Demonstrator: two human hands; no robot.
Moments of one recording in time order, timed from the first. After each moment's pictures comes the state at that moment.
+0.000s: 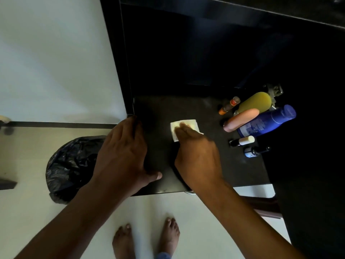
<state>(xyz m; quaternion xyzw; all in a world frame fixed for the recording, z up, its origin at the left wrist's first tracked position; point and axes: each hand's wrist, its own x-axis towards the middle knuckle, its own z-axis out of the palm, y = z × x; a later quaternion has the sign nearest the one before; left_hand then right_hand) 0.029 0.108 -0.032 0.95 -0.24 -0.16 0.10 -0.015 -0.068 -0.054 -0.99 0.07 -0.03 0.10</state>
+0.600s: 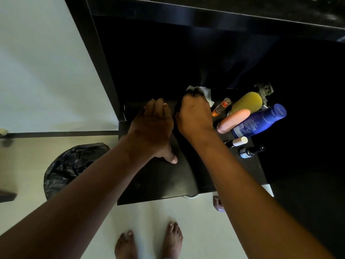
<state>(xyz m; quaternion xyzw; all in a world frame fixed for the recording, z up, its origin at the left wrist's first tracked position) 0.085 0.021 -0.018 0.92 -0.31 -0.25 -0.02 0.082 -0.106 -0.047 -0.98 0.15 0.00 0.09</state>
